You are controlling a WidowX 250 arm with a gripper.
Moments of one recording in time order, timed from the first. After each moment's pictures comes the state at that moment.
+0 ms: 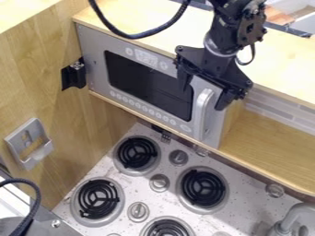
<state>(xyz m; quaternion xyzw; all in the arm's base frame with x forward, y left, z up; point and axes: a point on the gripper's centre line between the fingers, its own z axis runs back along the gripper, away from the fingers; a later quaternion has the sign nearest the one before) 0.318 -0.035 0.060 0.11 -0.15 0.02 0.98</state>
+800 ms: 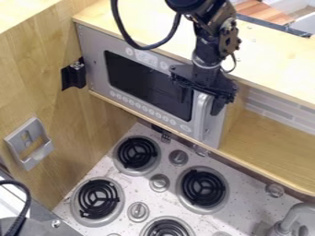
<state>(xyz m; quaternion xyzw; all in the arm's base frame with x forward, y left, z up) 0.351 -0.004 0.007 0.05 -0.14 0.09 0.99</state>
